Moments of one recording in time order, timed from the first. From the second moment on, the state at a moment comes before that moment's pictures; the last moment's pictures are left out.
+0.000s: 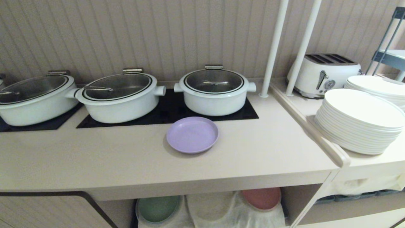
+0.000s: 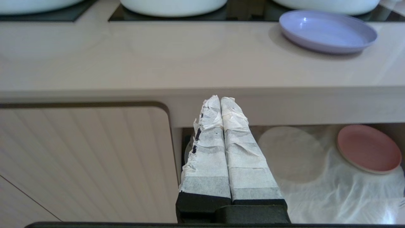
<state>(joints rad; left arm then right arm) 0.00 0.00 0.00 0.00 0.01 -0.03 0.00 0.00 0.00 0.00 0.01 -0.03</state>
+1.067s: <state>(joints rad) 0.00 0.00 0.00 0.00 0.01 -0.03 0.00 0.00 0.00 0.00 0.01 -0.03</state>
